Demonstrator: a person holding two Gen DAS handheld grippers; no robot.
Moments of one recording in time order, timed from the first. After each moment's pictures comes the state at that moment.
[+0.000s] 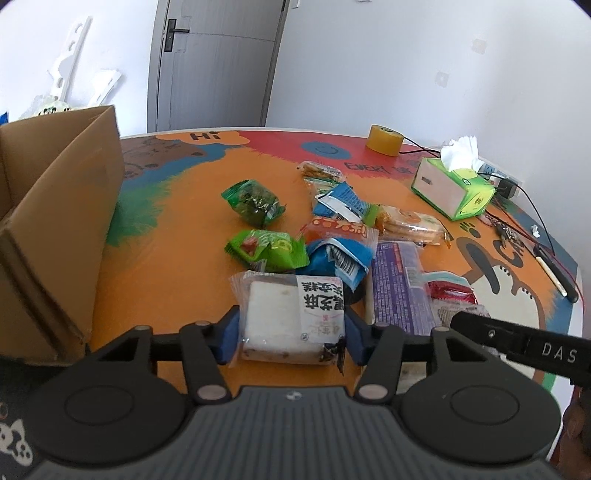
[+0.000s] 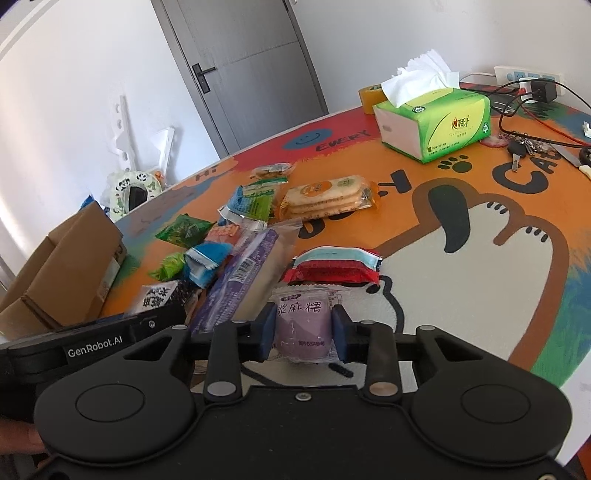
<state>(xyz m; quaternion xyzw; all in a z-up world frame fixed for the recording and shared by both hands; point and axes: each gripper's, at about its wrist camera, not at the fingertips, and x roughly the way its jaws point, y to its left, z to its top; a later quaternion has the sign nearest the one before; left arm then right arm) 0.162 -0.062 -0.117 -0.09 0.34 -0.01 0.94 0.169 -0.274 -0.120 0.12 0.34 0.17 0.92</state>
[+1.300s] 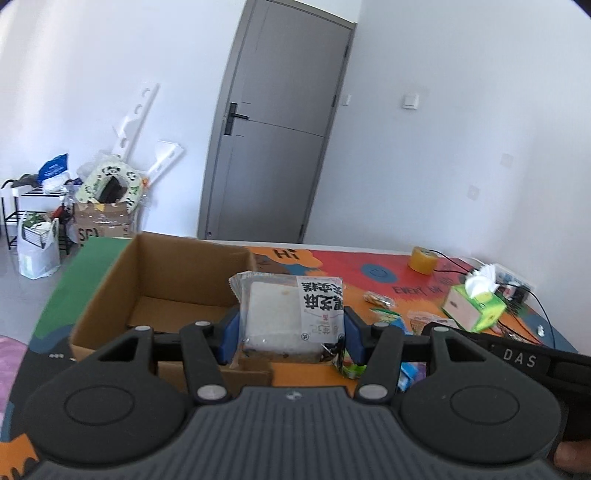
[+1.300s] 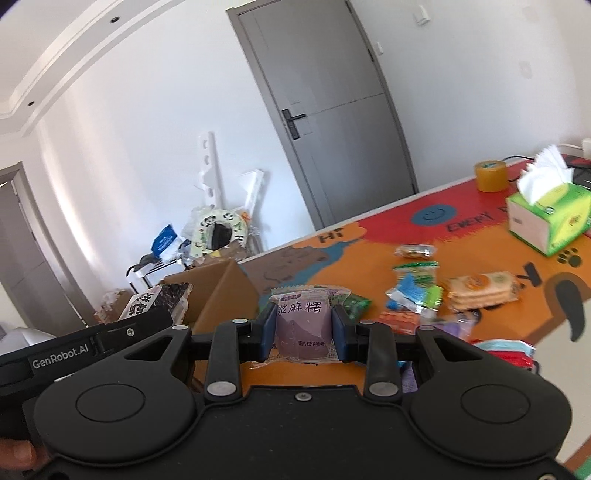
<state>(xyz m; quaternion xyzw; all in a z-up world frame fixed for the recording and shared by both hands) 0.085 0.022 -0.019 -0.12 0.20 0.07 0.97 0.151 -0.182 -0.037 0.13 0.25 0.28 0.92</state>
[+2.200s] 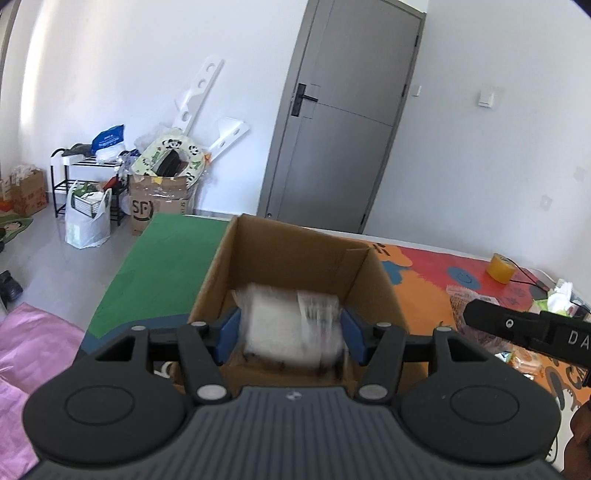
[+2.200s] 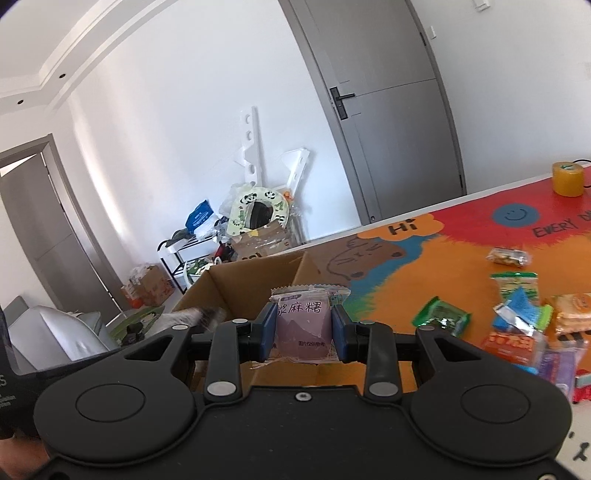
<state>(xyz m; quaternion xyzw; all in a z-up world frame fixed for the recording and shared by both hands) 0.105 0.107 -0.040 -0.15 0.23 0.16 0.95 0.178 -0.093 -0.030 0.10 0.26 0.34 0.90</state>
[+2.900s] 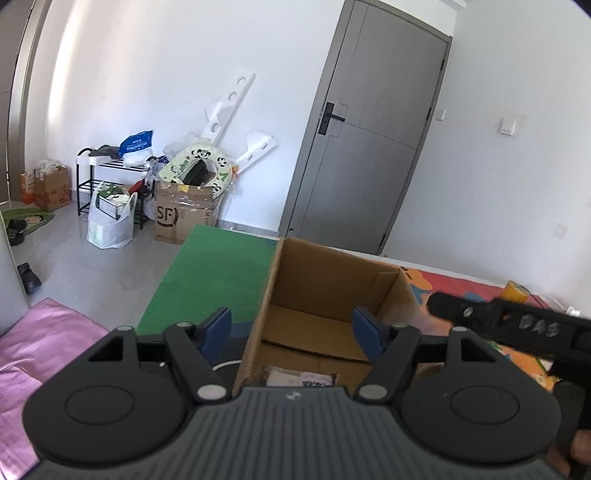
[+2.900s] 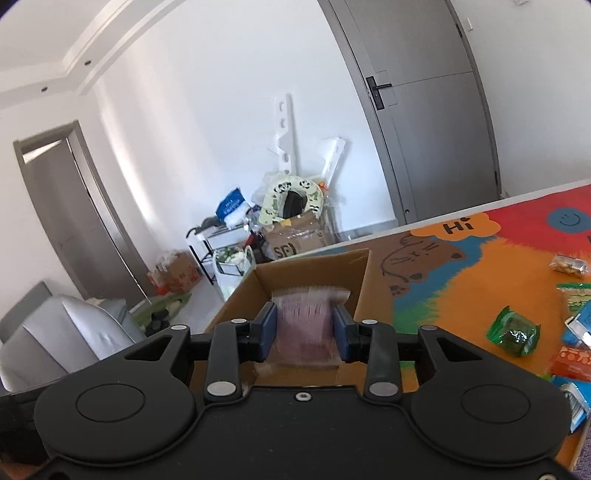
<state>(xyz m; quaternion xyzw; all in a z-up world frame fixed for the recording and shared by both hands) 0.073 0.129 -0.030 -0.17 0.20 0.19 0.94 0.174 -0.047 -0.017 0.09 0.26 0.39 0.88</state>
